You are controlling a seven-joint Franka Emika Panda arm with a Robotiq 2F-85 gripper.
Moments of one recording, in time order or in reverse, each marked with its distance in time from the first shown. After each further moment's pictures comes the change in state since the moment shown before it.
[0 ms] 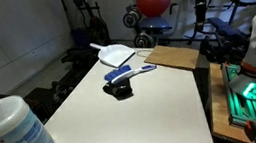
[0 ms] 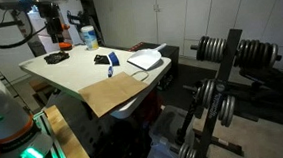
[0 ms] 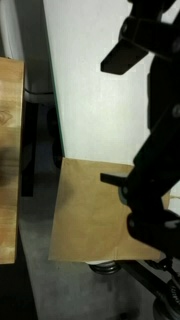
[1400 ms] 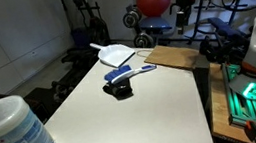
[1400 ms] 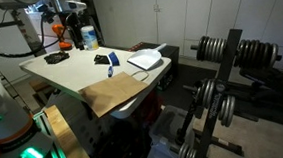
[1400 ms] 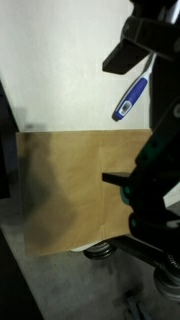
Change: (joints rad) arm -0.078 0.042 -0.096 -0.111 -0.092 0.274 0.062
